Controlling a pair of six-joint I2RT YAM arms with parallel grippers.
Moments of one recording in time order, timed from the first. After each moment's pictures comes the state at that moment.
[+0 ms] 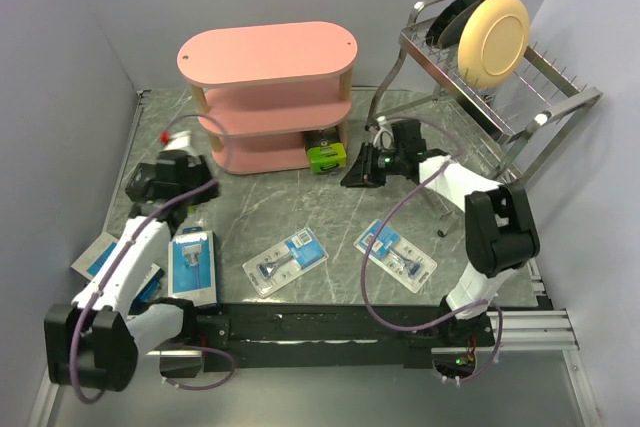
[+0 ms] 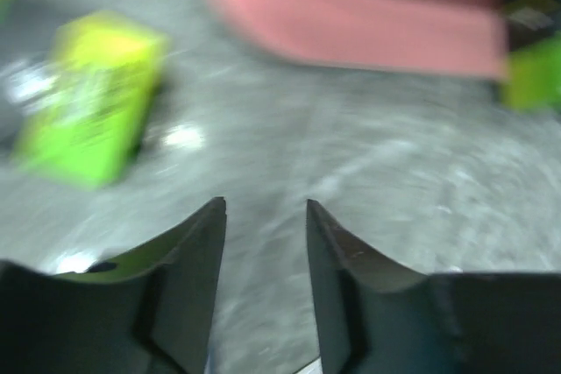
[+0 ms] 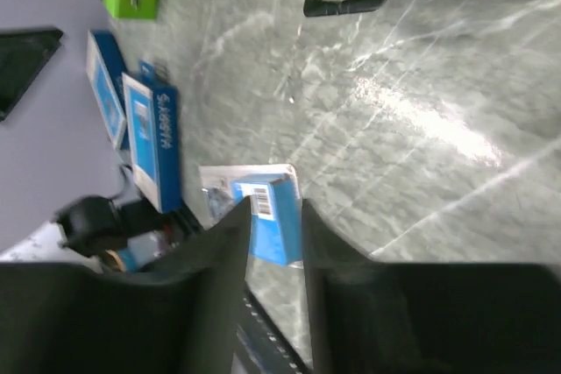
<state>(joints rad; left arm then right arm) -0.18 1.08 0.75 -0.27 -0.06 -0.37 0.27 1.69 1.09 -0.22 -0.72 0.52</state>
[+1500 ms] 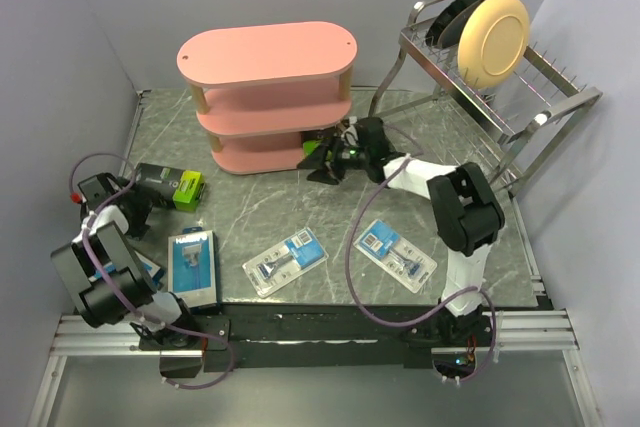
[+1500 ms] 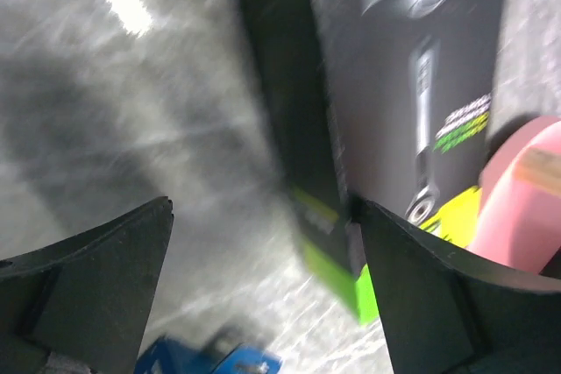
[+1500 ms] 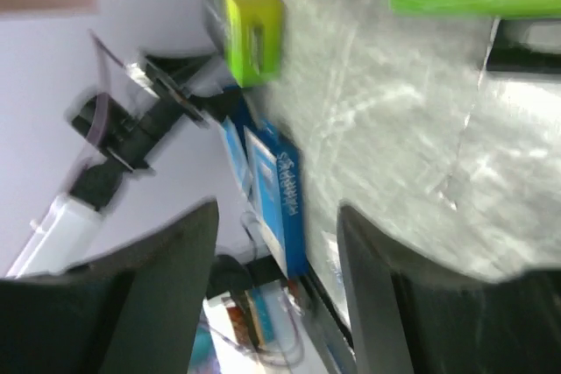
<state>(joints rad) 0.58 1.43 0.69 -0.17 0.19 -0.72 0.44 1.93 1.18 0.23 -0.73 1.07</state>
